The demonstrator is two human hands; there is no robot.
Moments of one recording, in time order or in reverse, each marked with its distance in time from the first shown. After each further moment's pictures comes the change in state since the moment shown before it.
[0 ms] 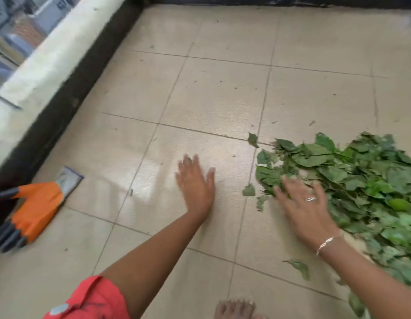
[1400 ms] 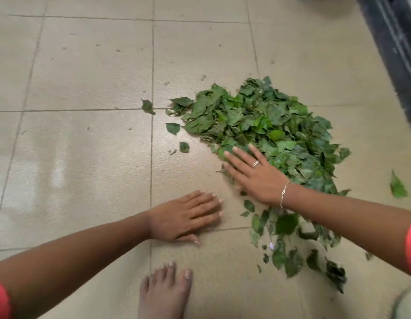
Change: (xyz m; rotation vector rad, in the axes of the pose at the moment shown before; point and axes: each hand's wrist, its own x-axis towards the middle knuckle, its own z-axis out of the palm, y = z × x) left_hand -0.114 0.024 0.062 0.331 -0.615 1.659; right_hand -0.086 0.090 -0.007 -0.182 -0.225 -0.256
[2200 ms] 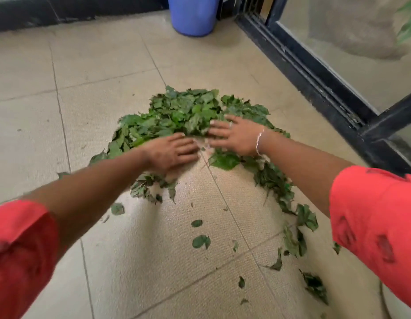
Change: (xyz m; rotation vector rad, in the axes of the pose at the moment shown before) left_hand 0.231 -0.155 -0.088 0.600 -0.397 0.154; right_hand -0.025 0.173 0.007 -0.148 -0.248 0.192
